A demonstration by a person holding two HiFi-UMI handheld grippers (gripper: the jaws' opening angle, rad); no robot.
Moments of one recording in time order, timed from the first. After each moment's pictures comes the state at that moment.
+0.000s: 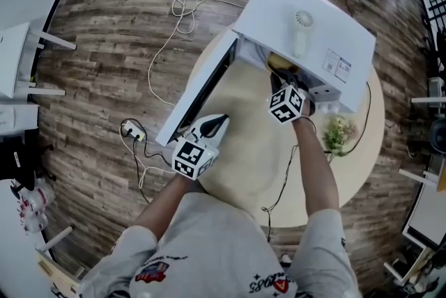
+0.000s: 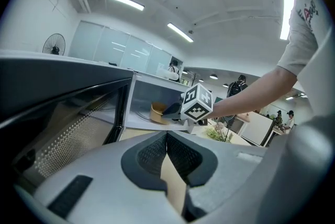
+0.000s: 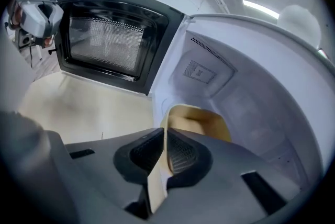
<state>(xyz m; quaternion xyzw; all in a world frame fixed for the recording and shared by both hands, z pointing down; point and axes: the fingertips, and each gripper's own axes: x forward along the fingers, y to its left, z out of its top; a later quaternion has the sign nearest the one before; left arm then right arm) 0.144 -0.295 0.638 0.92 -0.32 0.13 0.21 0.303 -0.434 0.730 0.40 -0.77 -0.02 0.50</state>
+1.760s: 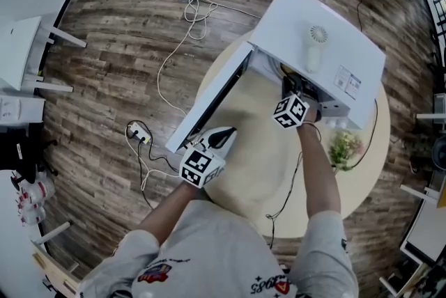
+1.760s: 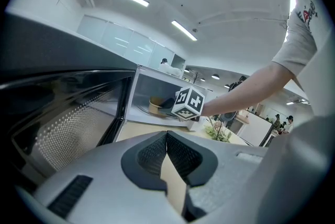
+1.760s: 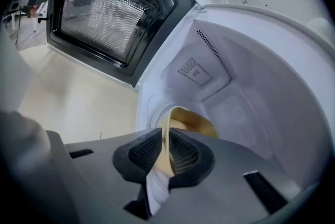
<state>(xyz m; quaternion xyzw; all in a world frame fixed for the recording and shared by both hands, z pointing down) 0.135 -0.288 0.651 0.91 -0.32 0.14 0.23 0.310 -0.469 0.739 0.43 -0.72 -0.11 0.53</state>
